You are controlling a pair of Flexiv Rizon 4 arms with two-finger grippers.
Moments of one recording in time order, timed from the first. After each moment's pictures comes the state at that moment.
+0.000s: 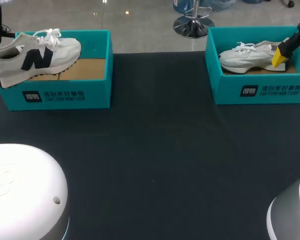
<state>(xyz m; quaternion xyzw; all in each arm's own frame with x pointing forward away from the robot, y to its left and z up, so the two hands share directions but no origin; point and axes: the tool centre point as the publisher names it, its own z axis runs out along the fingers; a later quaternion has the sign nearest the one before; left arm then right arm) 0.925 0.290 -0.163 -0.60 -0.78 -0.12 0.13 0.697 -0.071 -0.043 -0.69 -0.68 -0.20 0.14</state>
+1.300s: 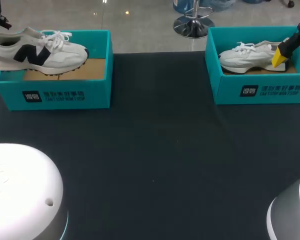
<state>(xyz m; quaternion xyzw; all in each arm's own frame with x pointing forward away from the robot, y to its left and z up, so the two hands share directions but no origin) 1.019 0.299 -0.162 -0.79 -0.59 -0.14 0.09 0.697 -0.071 -0.043 -0.69 -0.68 -0.20 0.14</state>
